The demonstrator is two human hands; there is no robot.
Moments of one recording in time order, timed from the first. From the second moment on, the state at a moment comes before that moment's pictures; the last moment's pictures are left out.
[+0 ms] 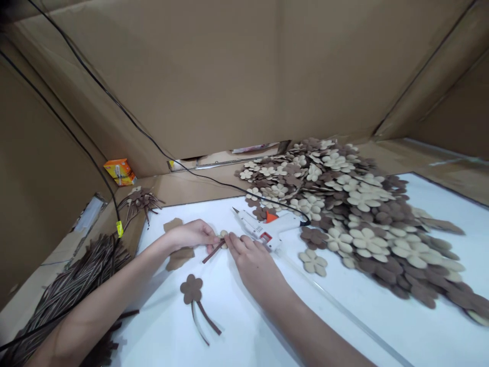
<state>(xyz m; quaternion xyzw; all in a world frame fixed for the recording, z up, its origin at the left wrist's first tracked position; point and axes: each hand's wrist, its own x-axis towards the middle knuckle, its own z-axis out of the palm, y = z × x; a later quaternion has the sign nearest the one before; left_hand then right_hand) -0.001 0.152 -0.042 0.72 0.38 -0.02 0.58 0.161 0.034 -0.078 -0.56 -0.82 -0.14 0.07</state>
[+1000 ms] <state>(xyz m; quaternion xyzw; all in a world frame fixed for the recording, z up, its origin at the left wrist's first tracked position) -0.017 0.151 0.001 0.83 0.42 -0.08 0.35 0.173 0.030 -0.078 -0.55 -0.82 -0.04 0.13</state>
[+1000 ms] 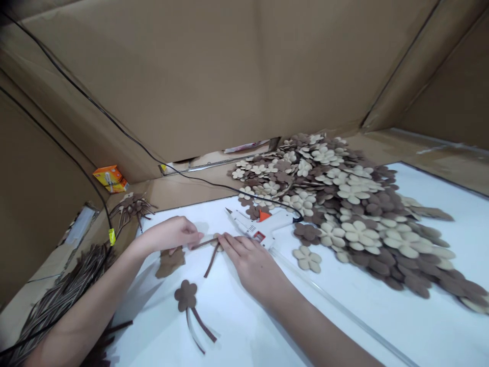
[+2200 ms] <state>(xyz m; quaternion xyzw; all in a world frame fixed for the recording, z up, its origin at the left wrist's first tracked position) 0.013 0.135 -0.049 0.84 0.44 0.08 0.32 0.150 0.035 -0.063 -0.69 -0.60 0.19 0.35</state>
